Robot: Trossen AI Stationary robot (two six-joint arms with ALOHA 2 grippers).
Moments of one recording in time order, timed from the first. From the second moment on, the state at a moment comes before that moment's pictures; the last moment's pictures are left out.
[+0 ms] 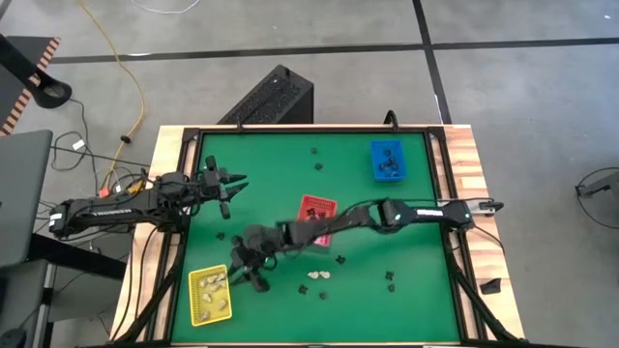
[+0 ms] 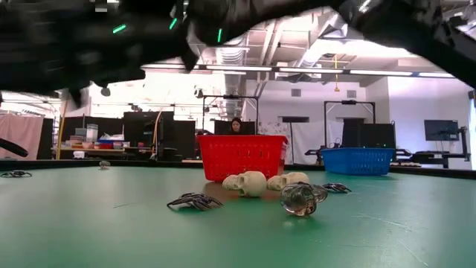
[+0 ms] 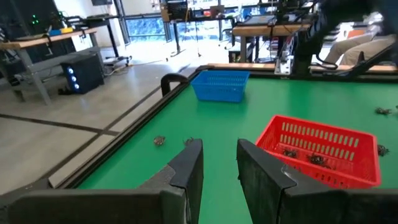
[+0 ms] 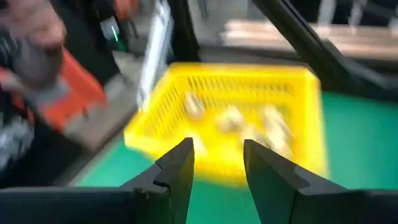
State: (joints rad) left arm 0.22 0.36 0.16 0.18 -0.17 0.07; right arm 0.17 2.62 2.32 0.00 -0.44 0.03
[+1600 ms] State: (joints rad) left arm 0.93 1.44 0.78 -0.70 -0.09 0.29; right arm -0.40 1.18 0.83 -0.22 -0.36 -0.29
